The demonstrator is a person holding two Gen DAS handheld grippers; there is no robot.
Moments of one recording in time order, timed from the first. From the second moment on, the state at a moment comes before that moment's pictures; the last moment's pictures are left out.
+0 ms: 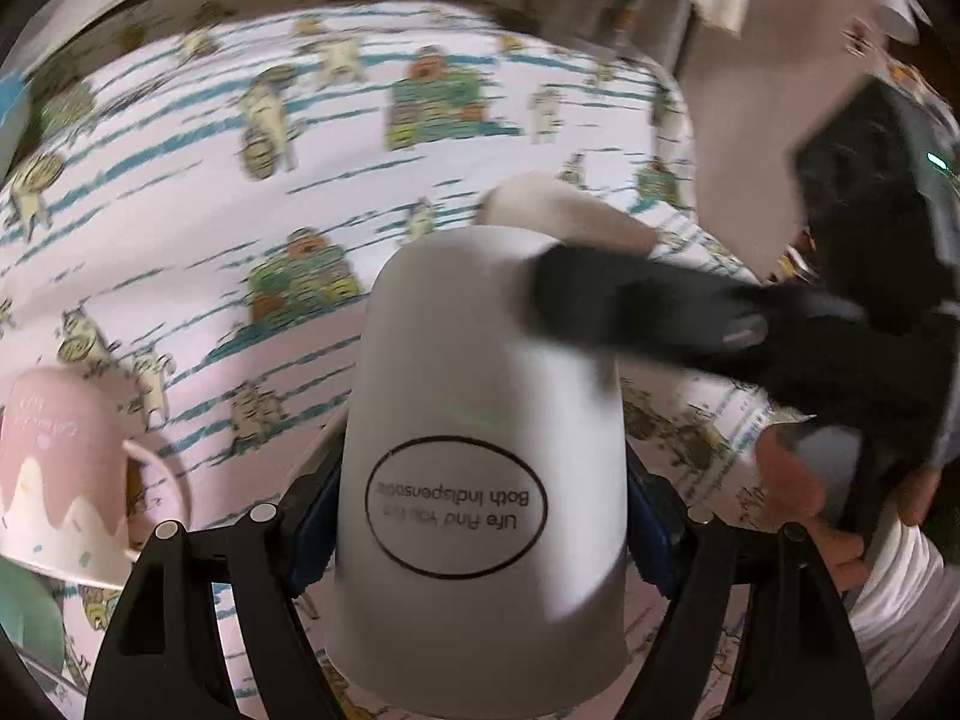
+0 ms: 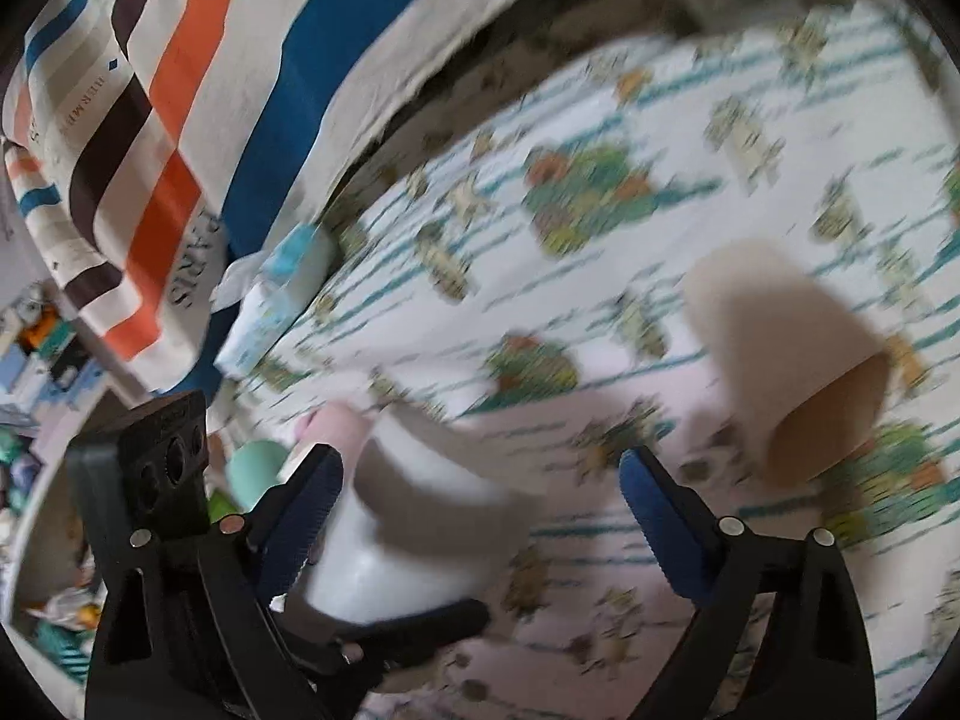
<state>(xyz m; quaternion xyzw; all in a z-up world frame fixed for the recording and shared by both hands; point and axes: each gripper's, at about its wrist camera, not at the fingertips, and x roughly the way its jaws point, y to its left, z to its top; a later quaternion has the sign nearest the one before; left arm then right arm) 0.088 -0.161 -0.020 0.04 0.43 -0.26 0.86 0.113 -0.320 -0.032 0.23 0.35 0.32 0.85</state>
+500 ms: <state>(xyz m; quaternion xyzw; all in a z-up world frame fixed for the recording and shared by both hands) 0.081 -0.169 -0.025 0.10 0.42 -0.25 0.87 0.120 -0.316 -0.042 0.25 0.38 0.33 0.82</state>
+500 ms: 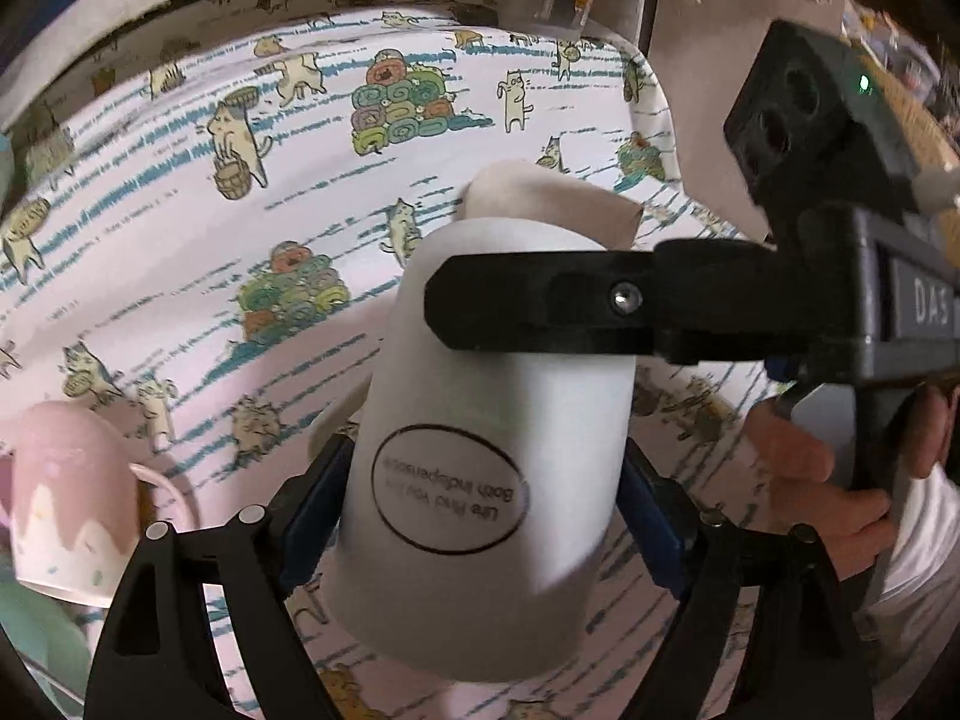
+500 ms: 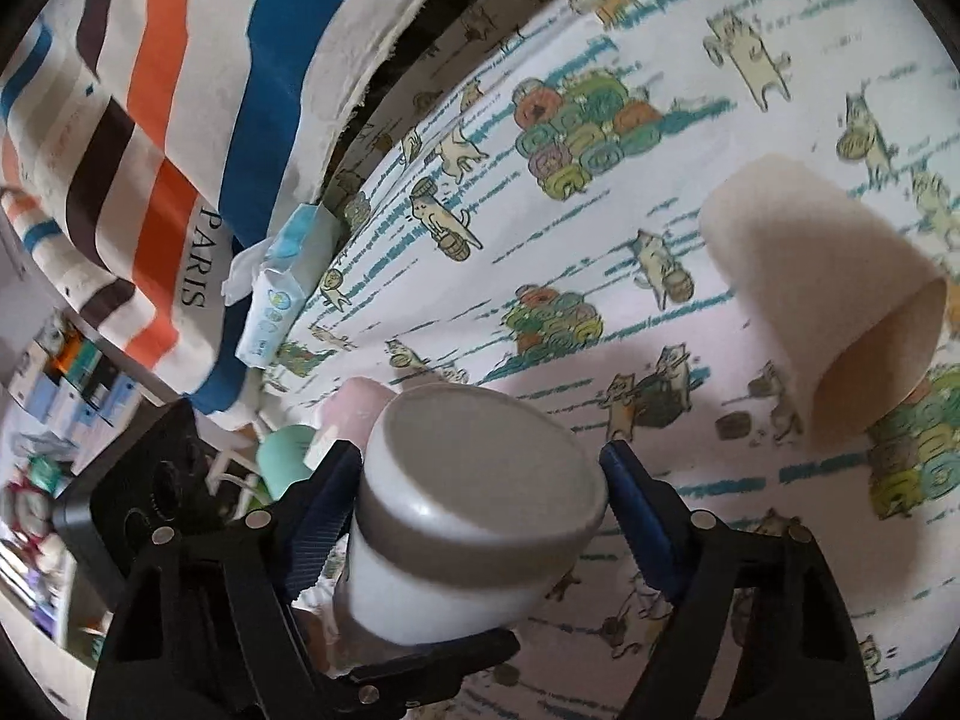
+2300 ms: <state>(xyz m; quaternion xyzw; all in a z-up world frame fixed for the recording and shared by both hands) 0.058 -0.122 -0.039 0.04 0.37 -0.25 0.89 0.034 -0.245 -0.001 -0.04 0.18 0.30 0.94</state>
